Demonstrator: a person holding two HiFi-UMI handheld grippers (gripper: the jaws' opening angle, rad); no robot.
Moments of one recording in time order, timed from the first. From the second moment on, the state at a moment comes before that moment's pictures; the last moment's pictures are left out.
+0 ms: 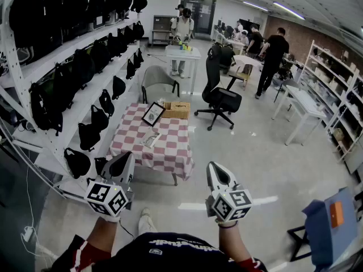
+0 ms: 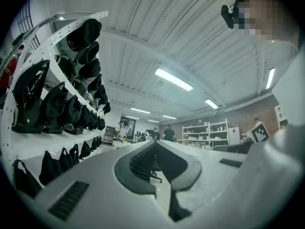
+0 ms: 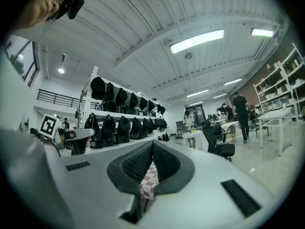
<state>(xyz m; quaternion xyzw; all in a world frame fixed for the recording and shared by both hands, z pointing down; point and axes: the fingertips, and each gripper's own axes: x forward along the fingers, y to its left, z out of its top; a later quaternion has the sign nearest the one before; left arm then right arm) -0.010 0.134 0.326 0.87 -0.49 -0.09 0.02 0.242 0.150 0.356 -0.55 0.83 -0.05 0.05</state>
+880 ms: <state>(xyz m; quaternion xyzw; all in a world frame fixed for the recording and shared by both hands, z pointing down) -0.014 0.137 0.344 0.86 -0.51 -0.07 0.02 0.240 0.142 0.380 -0.56 0.83 -0.05 0.02</state>
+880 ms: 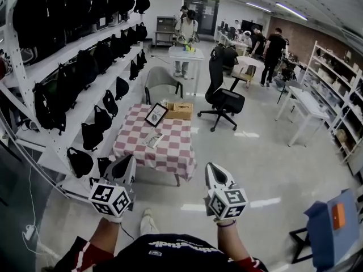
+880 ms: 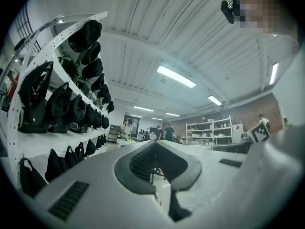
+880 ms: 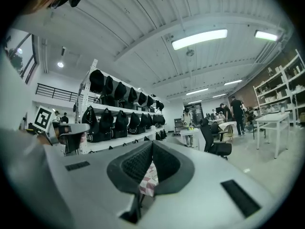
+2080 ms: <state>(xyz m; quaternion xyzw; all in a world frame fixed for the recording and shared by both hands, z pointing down) -0.020 0.113 0.378 0.85 -0.52 -0.04 0.05 0.212 0.109 0.411 -0.51 0.85 -0.10 -0.02</state>
